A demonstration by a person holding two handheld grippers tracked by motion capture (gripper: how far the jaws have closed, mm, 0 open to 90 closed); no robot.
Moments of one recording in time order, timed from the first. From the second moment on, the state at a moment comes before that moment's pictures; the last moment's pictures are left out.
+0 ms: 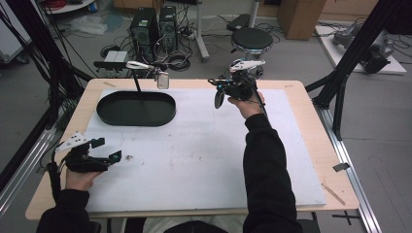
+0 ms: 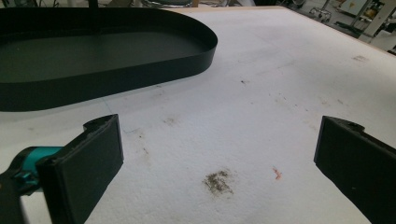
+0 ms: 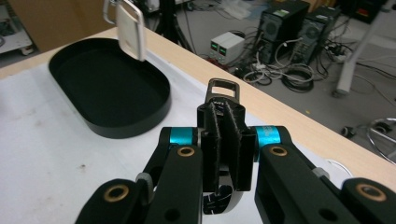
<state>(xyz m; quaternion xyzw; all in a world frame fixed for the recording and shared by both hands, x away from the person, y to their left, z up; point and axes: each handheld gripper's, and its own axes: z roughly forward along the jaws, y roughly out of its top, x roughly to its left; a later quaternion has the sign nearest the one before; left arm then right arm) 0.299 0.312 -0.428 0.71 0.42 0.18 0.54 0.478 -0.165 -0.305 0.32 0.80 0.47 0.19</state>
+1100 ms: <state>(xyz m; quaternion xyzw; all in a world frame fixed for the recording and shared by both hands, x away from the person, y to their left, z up) 0.300 0.311 -0.428 0.71 0.42 0.18 0.54 0.471 -0.075 -0.269 0.22 0.82 0.51 0.16</state>
